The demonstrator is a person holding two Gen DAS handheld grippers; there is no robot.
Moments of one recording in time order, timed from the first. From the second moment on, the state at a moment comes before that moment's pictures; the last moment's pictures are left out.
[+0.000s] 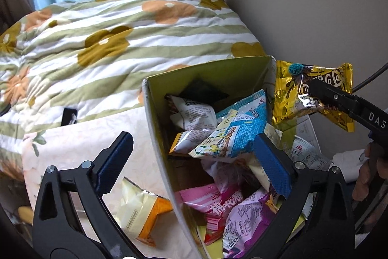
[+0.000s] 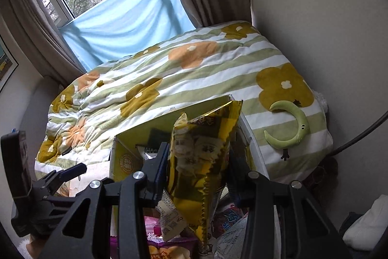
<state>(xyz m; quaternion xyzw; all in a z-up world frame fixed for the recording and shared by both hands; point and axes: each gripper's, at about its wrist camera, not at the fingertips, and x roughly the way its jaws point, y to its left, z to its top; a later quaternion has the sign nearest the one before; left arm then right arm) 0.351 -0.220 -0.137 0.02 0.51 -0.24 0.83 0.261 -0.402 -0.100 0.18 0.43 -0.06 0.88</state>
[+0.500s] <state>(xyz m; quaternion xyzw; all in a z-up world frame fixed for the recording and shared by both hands) 0.332 -0.180 -0.130 0.01 0.50 -0.19 0.85 0.299 -0.399 -0.119 0.22 0.43 -0.04 0.88</state>
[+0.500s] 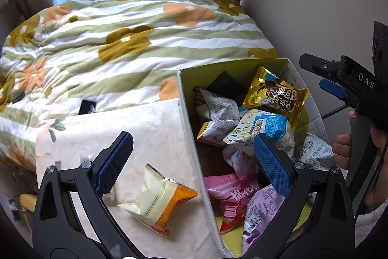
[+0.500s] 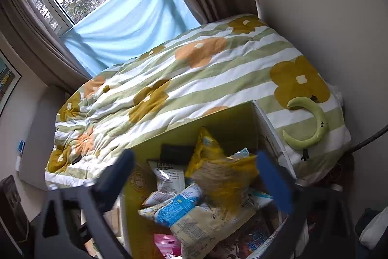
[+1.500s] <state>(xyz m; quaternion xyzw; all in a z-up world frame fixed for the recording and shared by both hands) 0.194 -0.074 -0.070 -0.01 0.45 -0.10 0.89 0.162 -0.329 -0.043 0.10 0.38 0.04 0.92</state>
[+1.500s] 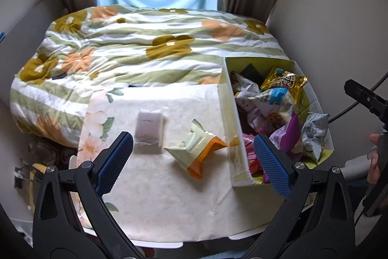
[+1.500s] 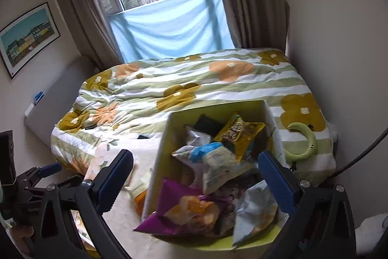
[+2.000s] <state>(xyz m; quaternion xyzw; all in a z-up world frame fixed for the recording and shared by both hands) 0.242 0.033 -0.130 -0.01 0.50 -0.14 0.86 0.138 -0.190 -0.093 0.16 0.40 0.01 0.90</state>
